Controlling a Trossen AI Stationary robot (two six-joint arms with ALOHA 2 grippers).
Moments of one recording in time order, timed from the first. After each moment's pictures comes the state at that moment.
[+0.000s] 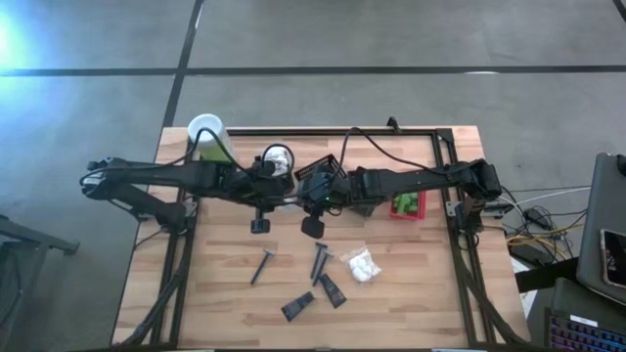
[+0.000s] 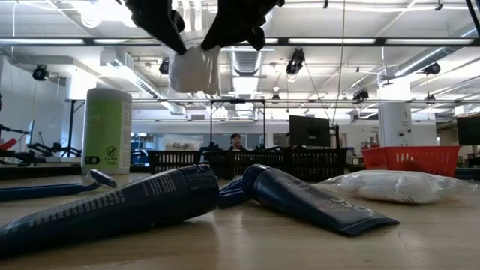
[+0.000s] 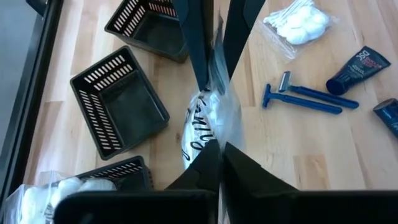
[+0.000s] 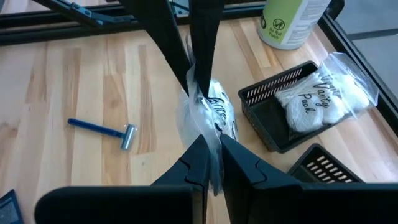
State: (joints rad) left arm -0.02 1.26 1.19 -0.76 -0.12 0.08; right arm 0.05 1.84 1.63 -0.50 0.18 0.18
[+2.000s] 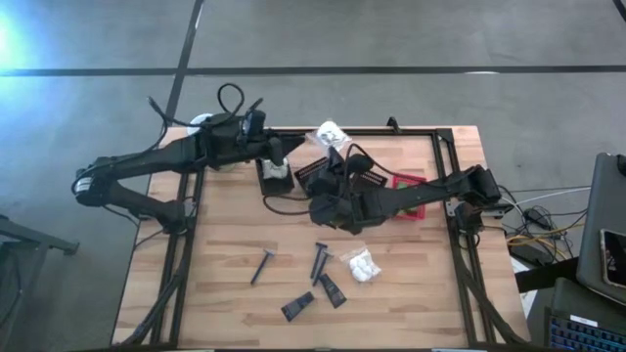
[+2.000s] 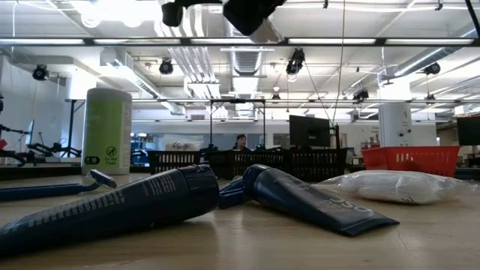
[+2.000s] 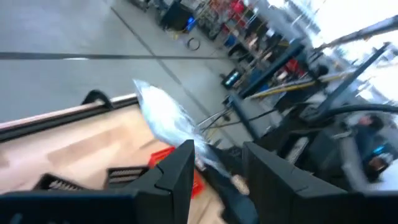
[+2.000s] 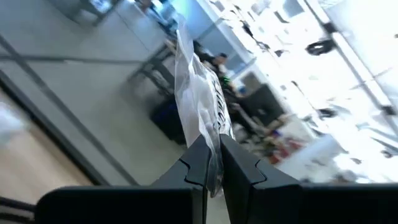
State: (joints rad) left arm 0.21 1.18 1.24 -0.16 -0.13 -0.75; right arm 0.16 1.86 1.63 -0.32 1.56 -0.24
